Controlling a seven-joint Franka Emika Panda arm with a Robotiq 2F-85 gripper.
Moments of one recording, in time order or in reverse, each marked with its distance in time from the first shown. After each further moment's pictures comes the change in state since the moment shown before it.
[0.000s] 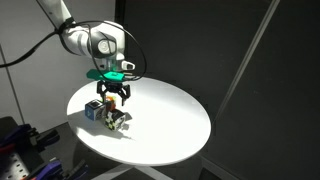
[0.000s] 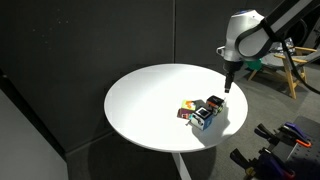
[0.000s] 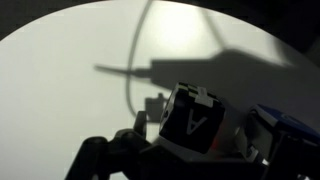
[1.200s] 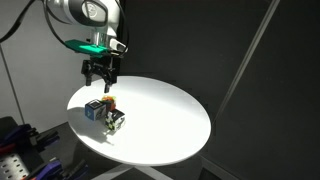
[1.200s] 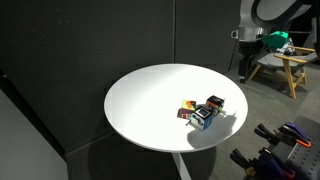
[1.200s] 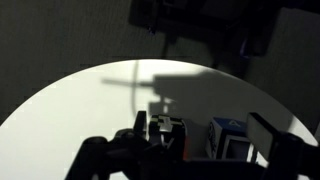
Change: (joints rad) arm 0.018 -0.298 0.010 -0.047 0.115 -0.392 0.132
